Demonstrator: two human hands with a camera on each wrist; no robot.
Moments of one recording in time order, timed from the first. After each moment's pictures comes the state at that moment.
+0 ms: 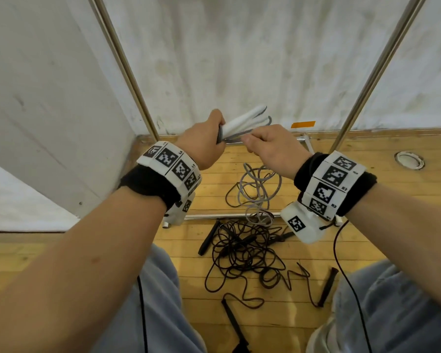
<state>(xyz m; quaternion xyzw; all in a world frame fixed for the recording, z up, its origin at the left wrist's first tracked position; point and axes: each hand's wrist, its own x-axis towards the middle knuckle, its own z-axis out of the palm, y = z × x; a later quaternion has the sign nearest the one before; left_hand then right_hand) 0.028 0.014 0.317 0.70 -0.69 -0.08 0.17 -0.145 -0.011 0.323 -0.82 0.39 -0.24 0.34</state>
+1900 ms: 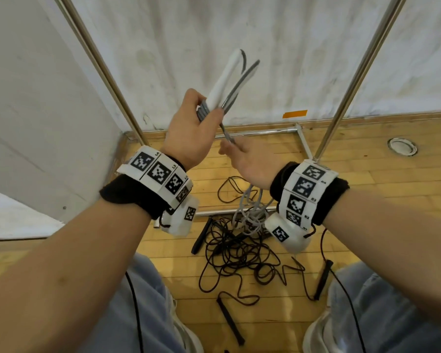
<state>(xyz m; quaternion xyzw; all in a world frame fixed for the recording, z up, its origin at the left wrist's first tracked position) 0.000 0.015 0.323 0.66 -0.57 -0.20 0.46 -0.137 -0.011 0.290 -0.80 0.42 -0.19 0.39</state>
